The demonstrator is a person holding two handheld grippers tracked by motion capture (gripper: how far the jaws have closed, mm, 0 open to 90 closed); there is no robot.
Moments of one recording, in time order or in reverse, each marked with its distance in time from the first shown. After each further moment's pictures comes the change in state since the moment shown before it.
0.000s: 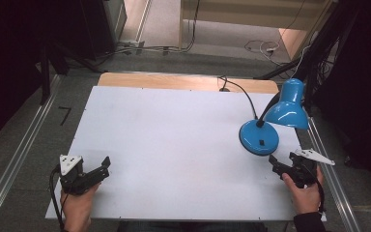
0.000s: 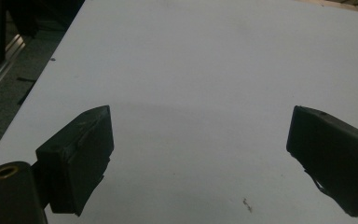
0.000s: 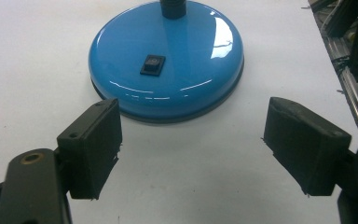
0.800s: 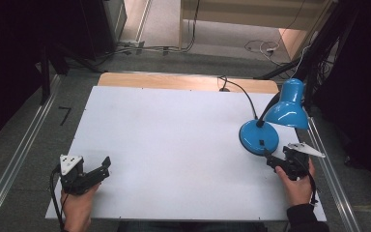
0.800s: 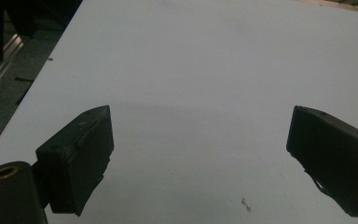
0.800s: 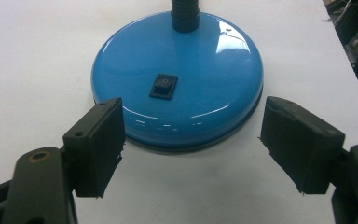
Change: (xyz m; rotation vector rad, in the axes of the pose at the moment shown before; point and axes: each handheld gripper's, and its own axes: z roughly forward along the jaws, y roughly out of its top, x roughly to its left) left arm 0.000 0.000 0.000 0.001 -0.004 0.001; right arm 0.008 0.010 0.022 -0.012 0.009 -0.009
